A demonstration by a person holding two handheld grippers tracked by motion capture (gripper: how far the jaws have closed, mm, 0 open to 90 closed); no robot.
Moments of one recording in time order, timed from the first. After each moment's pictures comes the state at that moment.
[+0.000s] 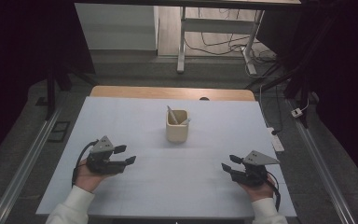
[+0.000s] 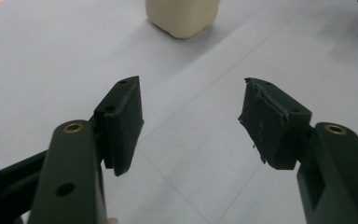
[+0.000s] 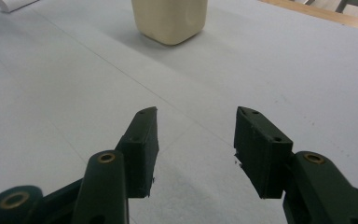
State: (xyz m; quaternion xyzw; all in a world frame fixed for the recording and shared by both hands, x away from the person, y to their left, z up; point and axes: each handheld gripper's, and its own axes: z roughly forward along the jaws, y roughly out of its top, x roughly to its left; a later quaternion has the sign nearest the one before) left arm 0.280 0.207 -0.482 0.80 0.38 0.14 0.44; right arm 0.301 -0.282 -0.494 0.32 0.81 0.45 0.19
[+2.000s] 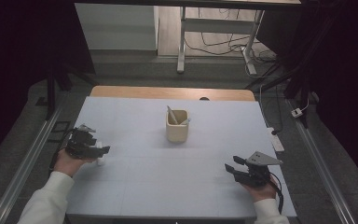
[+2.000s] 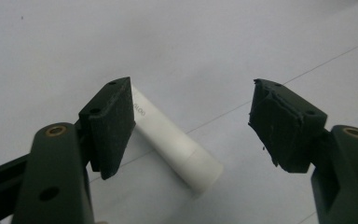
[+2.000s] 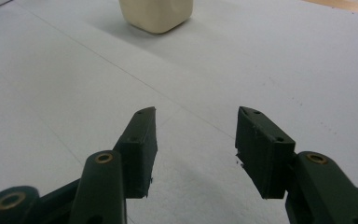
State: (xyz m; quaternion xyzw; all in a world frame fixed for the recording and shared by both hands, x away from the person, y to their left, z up) left arm 0.325 0.273 -0.490 0.79 0.53 0.12 0.28; right arm 0.303 -0.294 -0.502 0.34 0.81 0.44 0.19
